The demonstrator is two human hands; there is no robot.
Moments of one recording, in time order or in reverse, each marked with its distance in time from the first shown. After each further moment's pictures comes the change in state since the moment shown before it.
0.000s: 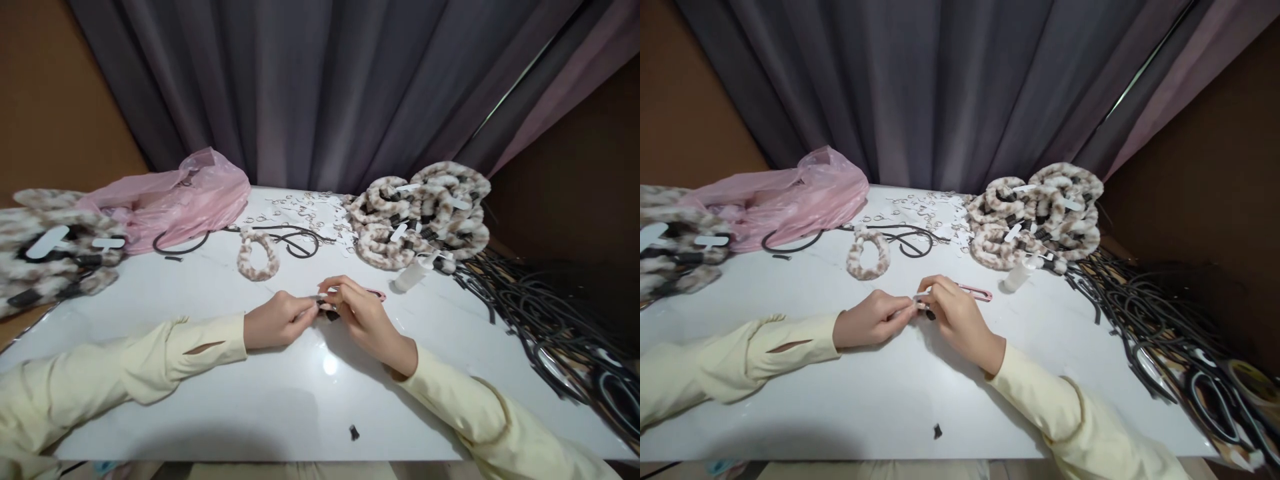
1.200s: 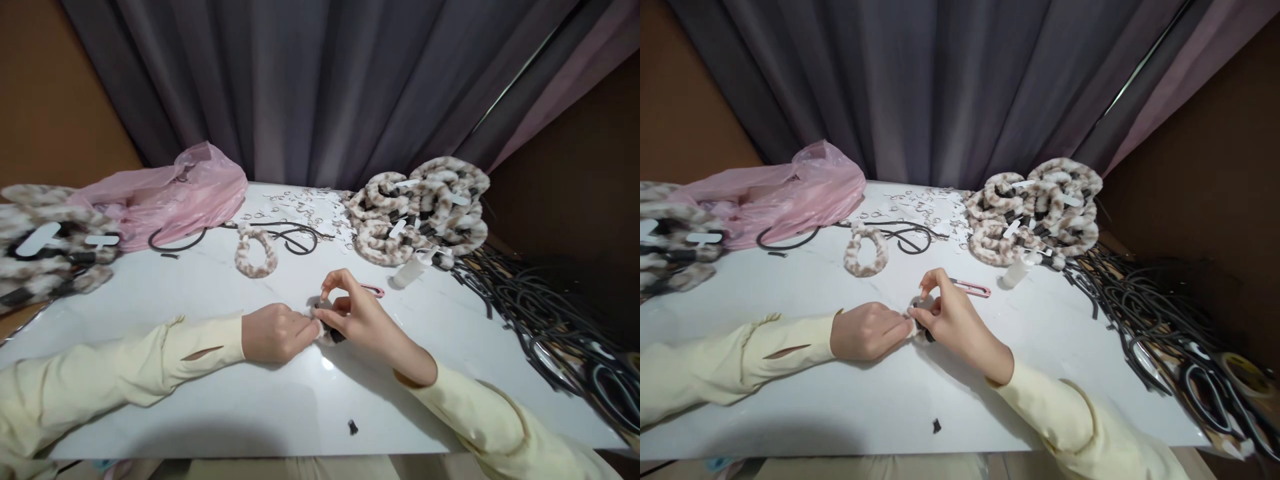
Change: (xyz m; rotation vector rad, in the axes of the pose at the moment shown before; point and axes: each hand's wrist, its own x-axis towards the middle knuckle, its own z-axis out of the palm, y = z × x) left_hand -0.009 0.003 0.004 0.704 0.133 0.673; right_hand 0.005 -0.020 0.000 0.289 -0.115 0.541
